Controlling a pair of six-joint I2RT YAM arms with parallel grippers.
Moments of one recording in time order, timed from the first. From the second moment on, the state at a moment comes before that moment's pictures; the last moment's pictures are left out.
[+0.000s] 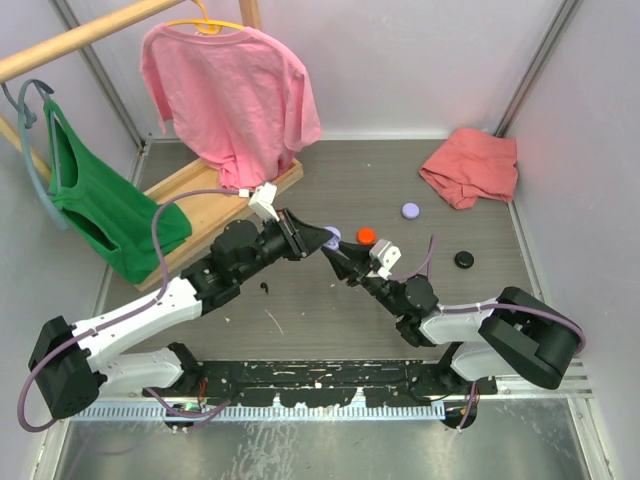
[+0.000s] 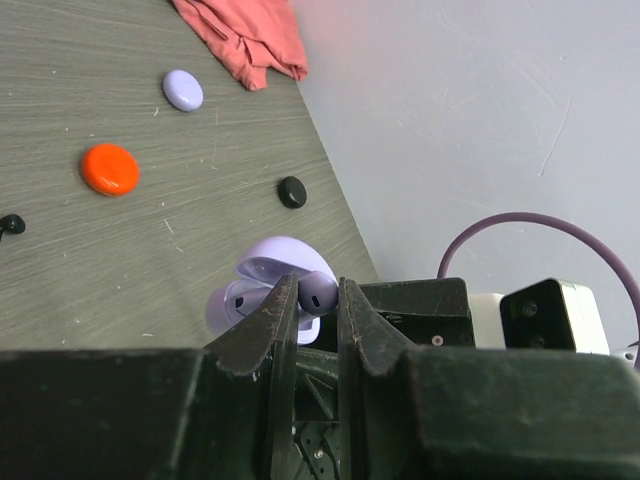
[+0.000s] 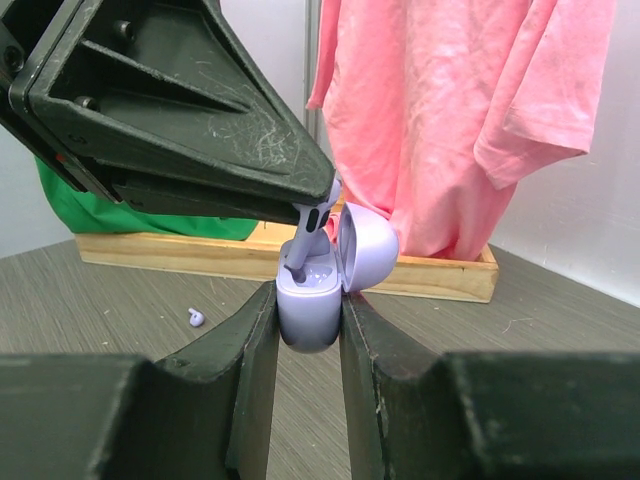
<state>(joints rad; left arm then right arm) -0.86 1.12 0.79 0.24 -0.01 -0.90 0.88 1.32 0.22 1.49 0.01 -0.05</state>
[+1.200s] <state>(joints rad) -0.88 1.06 0.74 0.24 -0.08 -0.91 0.88 1.32 0.22 1.49 0.01 -0.05</state>
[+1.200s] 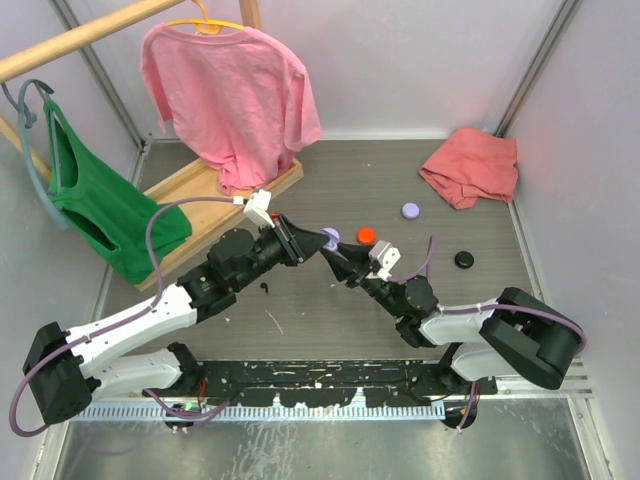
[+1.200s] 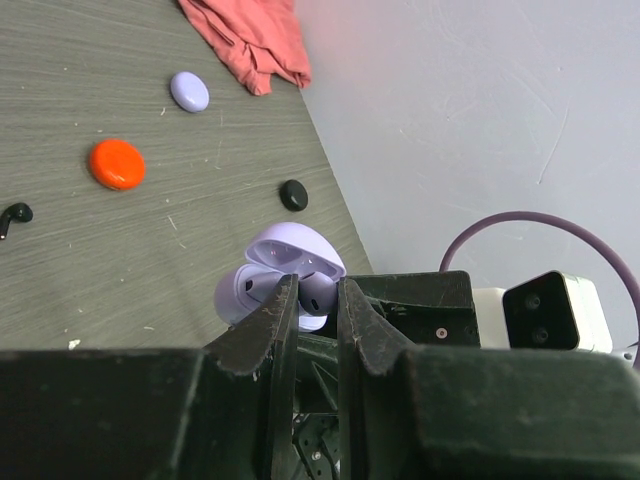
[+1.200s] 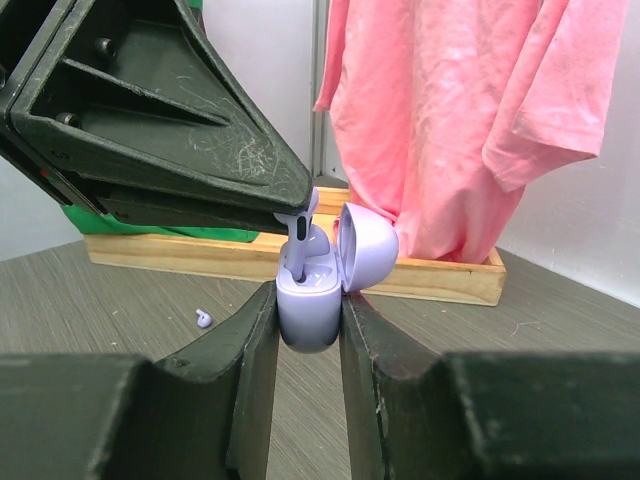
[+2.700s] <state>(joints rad) -0.88 1.05 0.73 0.20 -0.03 -0.90 0.88 1.32 0.22 1.51 0.03 -0.04</state>
